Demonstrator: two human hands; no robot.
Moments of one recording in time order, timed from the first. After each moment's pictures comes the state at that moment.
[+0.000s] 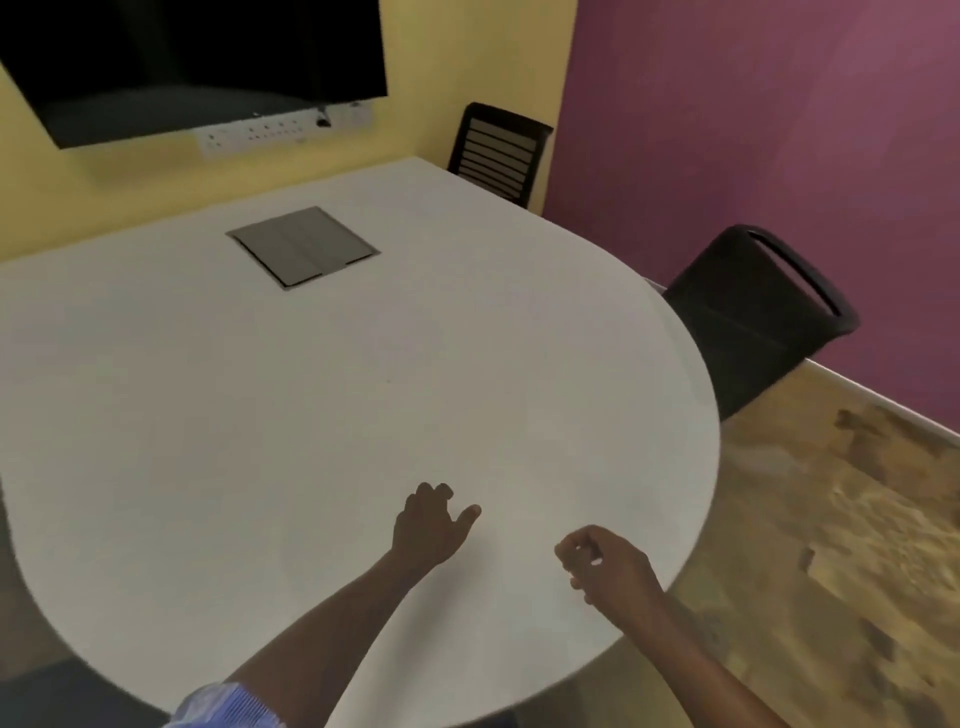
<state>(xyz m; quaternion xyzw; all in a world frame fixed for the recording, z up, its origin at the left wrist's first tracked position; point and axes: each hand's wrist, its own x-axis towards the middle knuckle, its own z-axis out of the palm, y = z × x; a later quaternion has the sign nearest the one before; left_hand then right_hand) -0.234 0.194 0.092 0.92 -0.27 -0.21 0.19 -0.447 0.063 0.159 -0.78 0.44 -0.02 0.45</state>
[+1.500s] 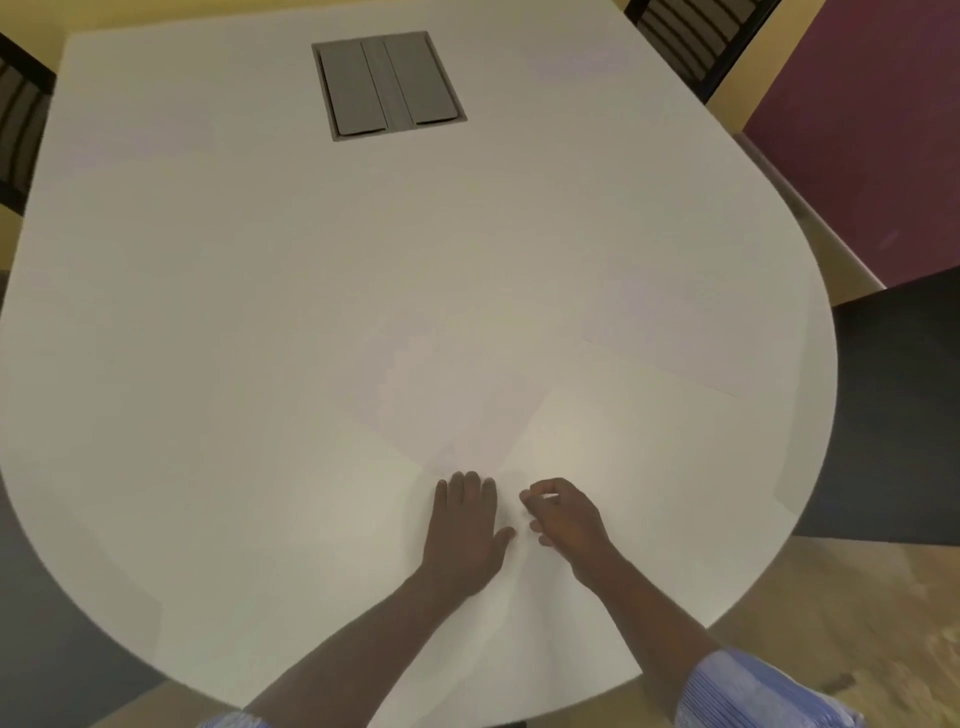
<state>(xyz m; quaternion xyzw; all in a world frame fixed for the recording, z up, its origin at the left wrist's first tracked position) -0.303 -0.011 -0.005 0.95 -0.26 -0.16 0.07 -0.323 -0.172 0.043 -0.72 0.38 0.20 0.55</state>
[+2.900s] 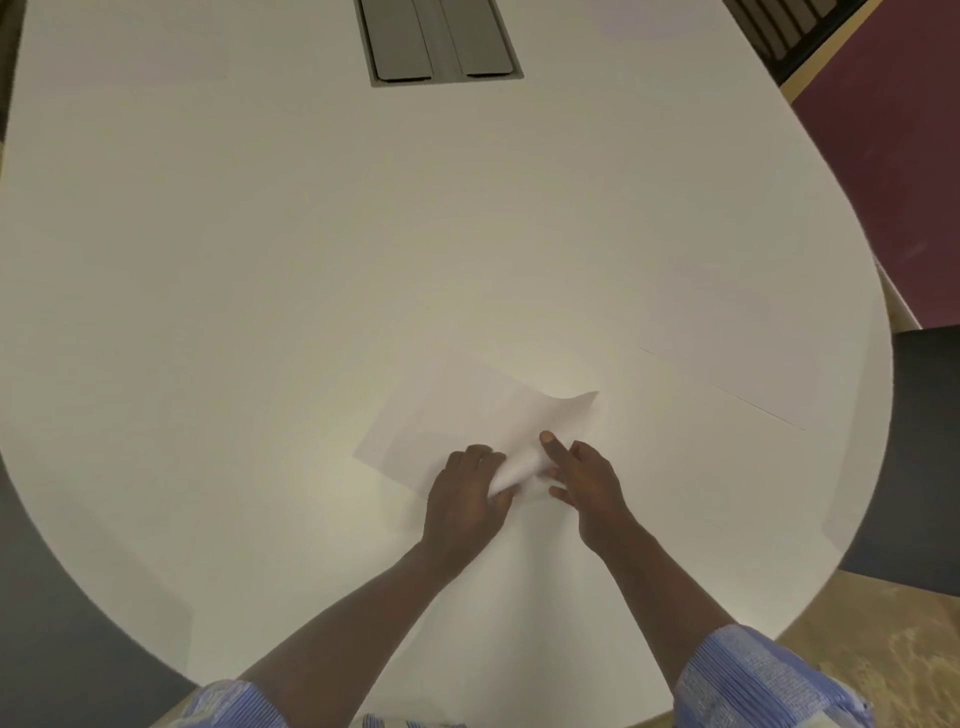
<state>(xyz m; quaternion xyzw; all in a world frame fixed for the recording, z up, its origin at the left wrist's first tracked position) -0.233 0.045 -0.008 0.93 -0.16 -0.04 0.33 -0.234 -0.126 0.051 -0.64 0.42 0.14 0.62</state>
